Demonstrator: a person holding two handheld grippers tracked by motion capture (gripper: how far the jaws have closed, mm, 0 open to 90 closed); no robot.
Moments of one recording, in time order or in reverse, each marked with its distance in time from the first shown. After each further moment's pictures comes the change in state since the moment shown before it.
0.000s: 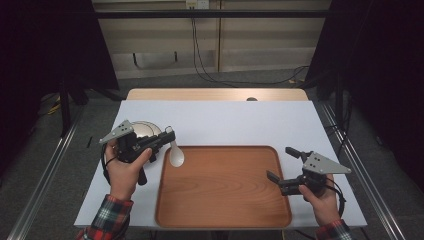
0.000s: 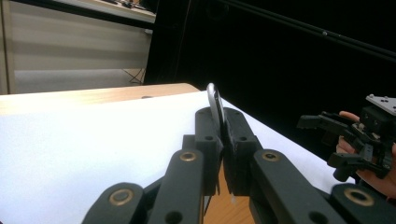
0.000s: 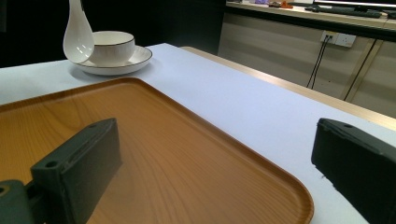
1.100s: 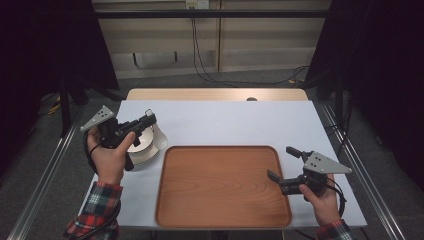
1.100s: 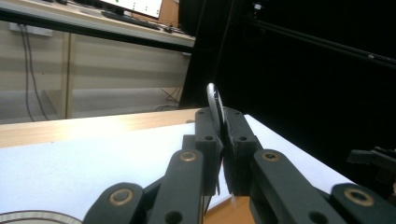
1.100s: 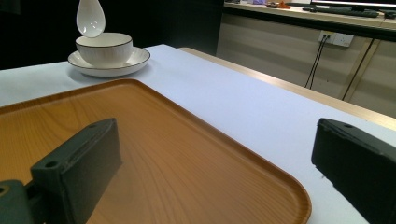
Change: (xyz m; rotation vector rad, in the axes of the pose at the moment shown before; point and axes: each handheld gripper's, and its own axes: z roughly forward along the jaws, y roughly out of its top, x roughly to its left) left arm 0.029 0.029 -0.018 -0.081 0.134 0.013; right arm -0.001 0.000 -0.001 -0.001 -0.004 0.008
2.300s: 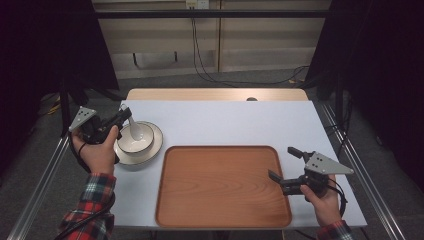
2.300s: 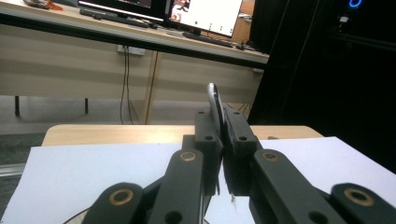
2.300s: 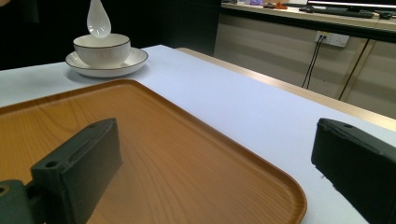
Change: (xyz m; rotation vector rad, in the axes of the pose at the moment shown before) left arm 0.052 -0.003 -0.018 -0.078 0.303 0.006; right arm 0.000 0.000 -0.003 0.001 -0.011 -0.003
